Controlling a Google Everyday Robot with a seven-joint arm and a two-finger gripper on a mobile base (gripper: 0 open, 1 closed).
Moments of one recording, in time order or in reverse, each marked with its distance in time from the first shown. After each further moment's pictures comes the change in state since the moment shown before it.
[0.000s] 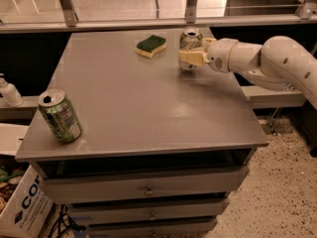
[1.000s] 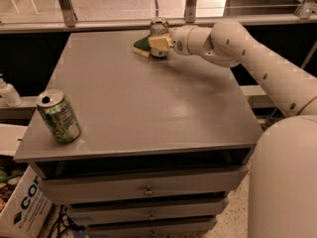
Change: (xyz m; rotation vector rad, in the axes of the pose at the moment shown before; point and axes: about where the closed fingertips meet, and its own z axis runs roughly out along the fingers) arm -0.013 -0.017 0.125 0.014 0.046 0.043
